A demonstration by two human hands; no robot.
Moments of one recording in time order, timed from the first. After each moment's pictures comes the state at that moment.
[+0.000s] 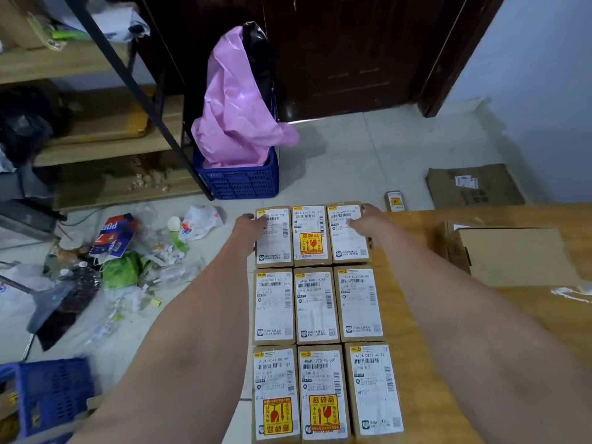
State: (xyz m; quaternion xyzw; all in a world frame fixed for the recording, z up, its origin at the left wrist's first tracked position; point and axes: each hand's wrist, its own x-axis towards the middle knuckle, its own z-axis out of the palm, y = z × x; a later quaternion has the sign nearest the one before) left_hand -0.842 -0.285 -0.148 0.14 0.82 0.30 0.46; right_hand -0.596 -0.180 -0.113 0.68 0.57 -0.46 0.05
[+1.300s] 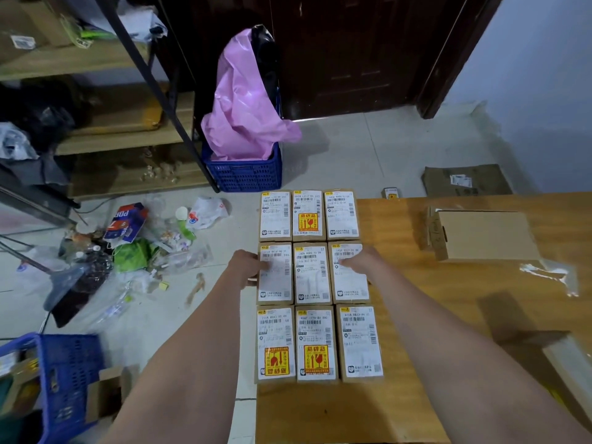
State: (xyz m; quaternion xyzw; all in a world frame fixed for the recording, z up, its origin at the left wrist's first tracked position) left_hand -0.792 -0.423 -0.108 0.11 0.79 0.25 0.55; right_hand -0.543 -0.299 -0.126 0.68 0.51 -0.52 0.10
